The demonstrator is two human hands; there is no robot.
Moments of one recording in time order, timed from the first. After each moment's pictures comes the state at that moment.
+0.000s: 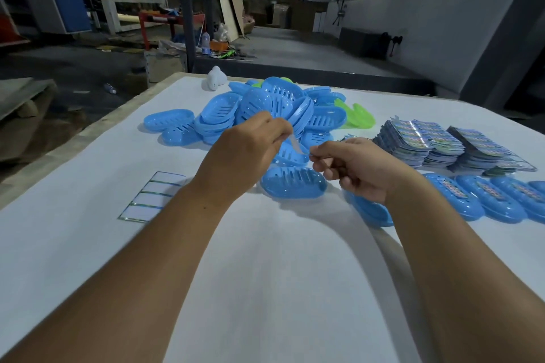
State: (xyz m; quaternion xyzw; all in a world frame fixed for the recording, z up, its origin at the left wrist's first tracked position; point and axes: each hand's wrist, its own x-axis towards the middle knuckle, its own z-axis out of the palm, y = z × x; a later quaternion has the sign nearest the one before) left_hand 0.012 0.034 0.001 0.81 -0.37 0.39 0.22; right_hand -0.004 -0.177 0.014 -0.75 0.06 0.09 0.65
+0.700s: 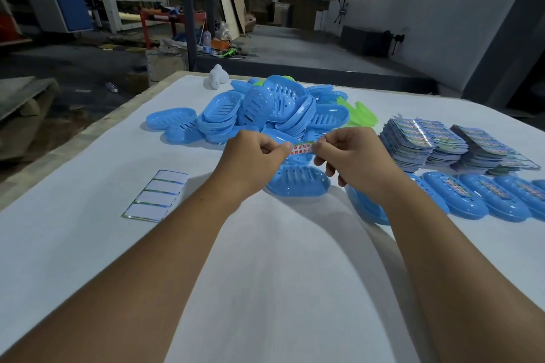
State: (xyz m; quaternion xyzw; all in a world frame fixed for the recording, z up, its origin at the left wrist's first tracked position) left_hand 0.022 0.021 -0.019 0.84 -0.11 0.12 0.51; right_hand 0.002 -0.172 0.000 -0.85 -0.06 -0.13 0.50
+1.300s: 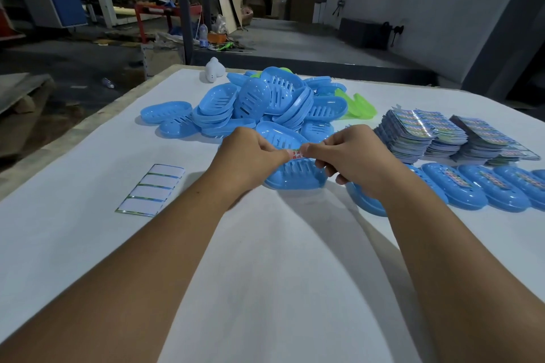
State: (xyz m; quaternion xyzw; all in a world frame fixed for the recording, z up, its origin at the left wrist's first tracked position) left_hand 0.021 0.020 -0.019 0.86 -0.07 0.04 0.50; right_hand -0.001 -0.167 0.000 -0.87 0.04 -0.08 0.49
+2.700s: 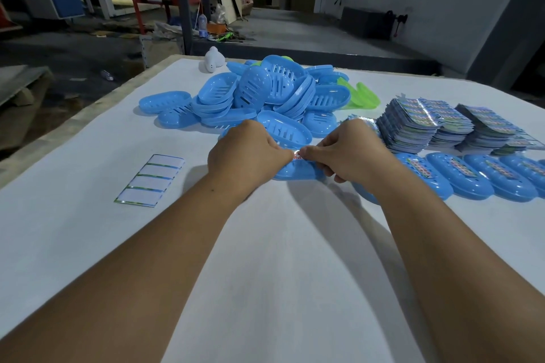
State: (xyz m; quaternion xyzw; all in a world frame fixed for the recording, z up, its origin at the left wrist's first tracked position) left_hand 0.013 0.014 -0.020 0.94 -0.04 0.11 0.32; right_hand -0.002 -0.160 -0.007 -0.94 0.05 -0.09 0.34
